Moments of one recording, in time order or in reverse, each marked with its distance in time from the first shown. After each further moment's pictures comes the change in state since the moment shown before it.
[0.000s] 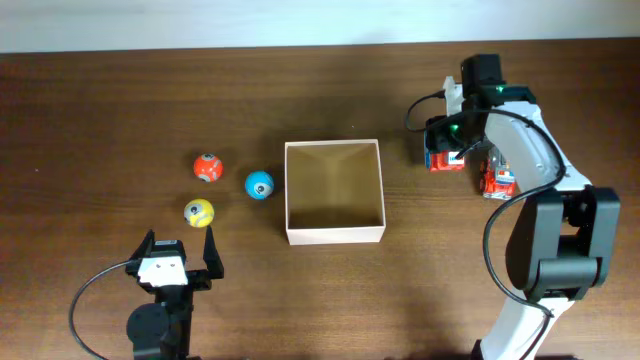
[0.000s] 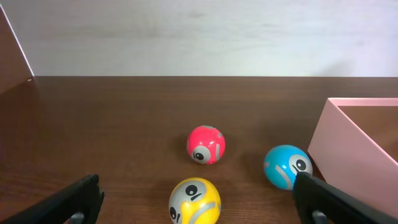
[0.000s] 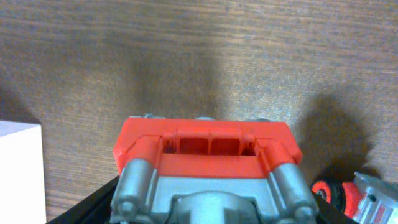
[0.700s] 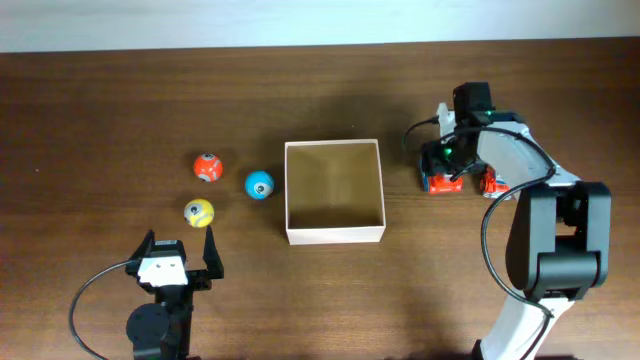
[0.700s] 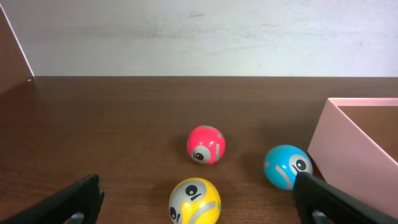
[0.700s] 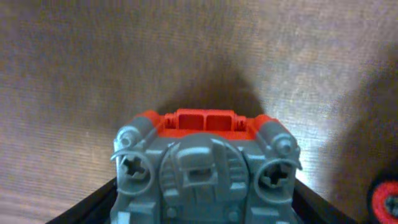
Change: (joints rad) left arm 0.000 0.000 0.000 0.000 0.000 0.000; right arm 0.000 0.000 -0.209 0.158 -0.005 0.001
